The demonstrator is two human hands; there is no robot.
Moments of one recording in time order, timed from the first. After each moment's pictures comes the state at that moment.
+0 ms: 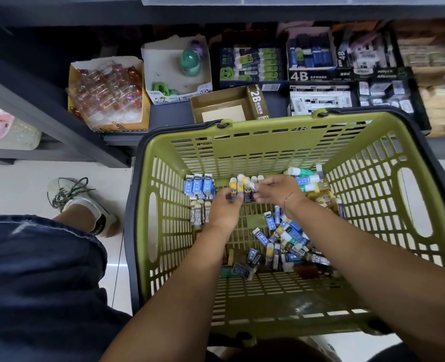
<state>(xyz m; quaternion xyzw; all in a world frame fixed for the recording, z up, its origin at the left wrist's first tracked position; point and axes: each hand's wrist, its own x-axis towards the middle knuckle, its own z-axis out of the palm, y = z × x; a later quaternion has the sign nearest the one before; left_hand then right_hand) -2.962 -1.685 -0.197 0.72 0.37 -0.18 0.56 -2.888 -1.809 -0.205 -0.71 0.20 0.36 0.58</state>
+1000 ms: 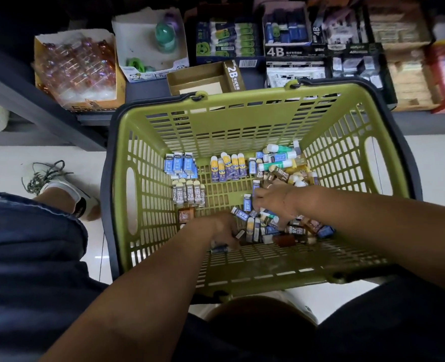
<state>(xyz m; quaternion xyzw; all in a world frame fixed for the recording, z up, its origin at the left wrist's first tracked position) -3.000 -1.699 -0.213 0.80 -0.08 -0.56 0.21 -2.913 -1.863 -0.186 -0.74 -0.45 0.47 -0.18</state>
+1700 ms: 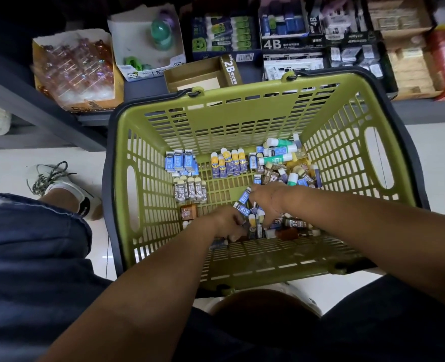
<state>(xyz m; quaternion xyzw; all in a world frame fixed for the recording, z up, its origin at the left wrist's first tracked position) -3.008 -1.704 -0.222 0.78 0.07 -0.51 0.35 -2.928 -1.841 -0.191 -0.77 -0.39 0.47 -0.17</state>
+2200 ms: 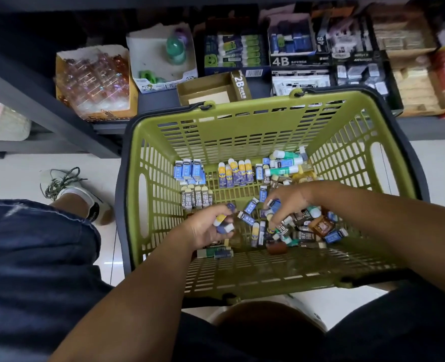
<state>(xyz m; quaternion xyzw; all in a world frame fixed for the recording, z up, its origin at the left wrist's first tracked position) -3.016 -1.668 -0.192 0.45 0.39 -0.38 0.71 -2.898 -1.874 -0.177 -0.76 -0.19 0.61 0.09</state>
